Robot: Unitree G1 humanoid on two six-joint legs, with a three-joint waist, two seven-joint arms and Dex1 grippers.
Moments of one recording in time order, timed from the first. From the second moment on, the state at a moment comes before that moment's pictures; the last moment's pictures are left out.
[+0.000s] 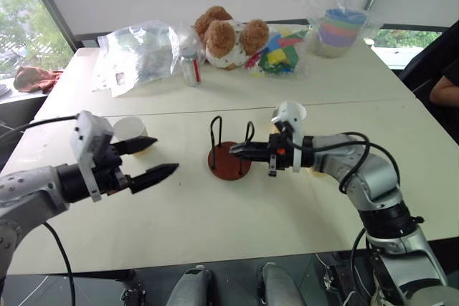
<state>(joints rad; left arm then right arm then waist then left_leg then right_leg) -0.04 0.94 0.47 -0.67 -1.12 0.93 -0.63 -0.57 -0.52 0.20 -0.20 0.46 0.65 1.00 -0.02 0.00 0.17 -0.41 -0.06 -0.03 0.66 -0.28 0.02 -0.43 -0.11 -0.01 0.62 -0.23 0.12</state>
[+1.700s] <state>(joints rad) -0.24 1.02 0.21 -0.62 -1.01 0.89 -0.83 -0.53 -1.17 0.20 -0.03 0.17 0.51 1.33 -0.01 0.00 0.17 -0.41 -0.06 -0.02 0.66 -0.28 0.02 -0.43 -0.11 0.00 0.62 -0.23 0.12</state>
